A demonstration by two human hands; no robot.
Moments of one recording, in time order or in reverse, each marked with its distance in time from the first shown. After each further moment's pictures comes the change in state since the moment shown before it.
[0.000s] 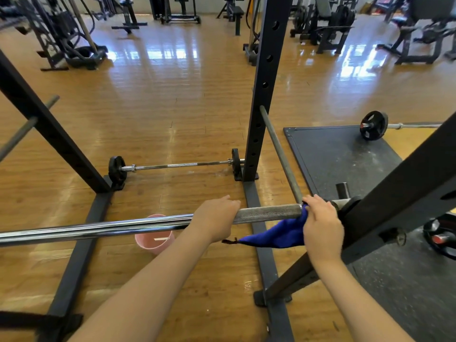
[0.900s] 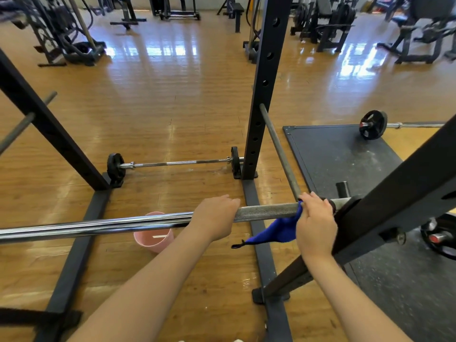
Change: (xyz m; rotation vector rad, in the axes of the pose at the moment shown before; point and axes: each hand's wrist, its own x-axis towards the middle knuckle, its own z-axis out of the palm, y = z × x) left_hand 0.001 0.000 0.004 0.029 0.034 0.000; right_hand 0.000 -0.009 0.012 -0.033 0.077 0.005
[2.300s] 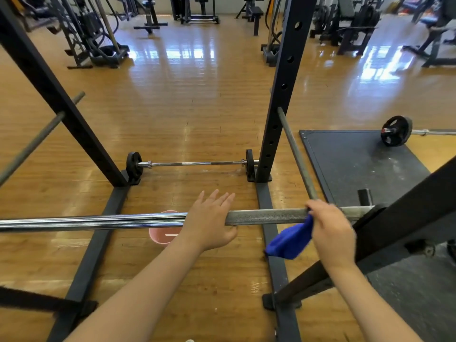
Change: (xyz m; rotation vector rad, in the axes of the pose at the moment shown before) left_hand -0.040 -0.034 0.002 0.009 0.074 -0.106; right_hand 0.001 0.004 -0.005 0.050 -0.081 -0.302
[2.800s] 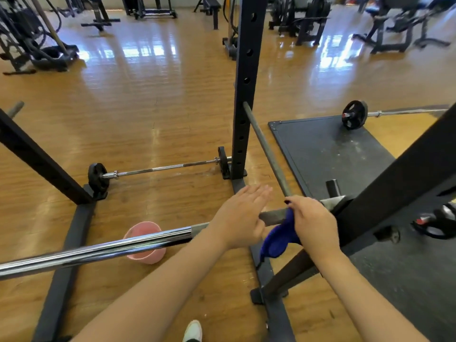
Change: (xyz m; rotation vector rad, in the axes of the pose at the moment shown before) left_hand 0.064 0.080 -0.012 -0.251 0.060 0.459; right_hand 0.019 0.012 -0.010 -0.057 -0.110 0.088
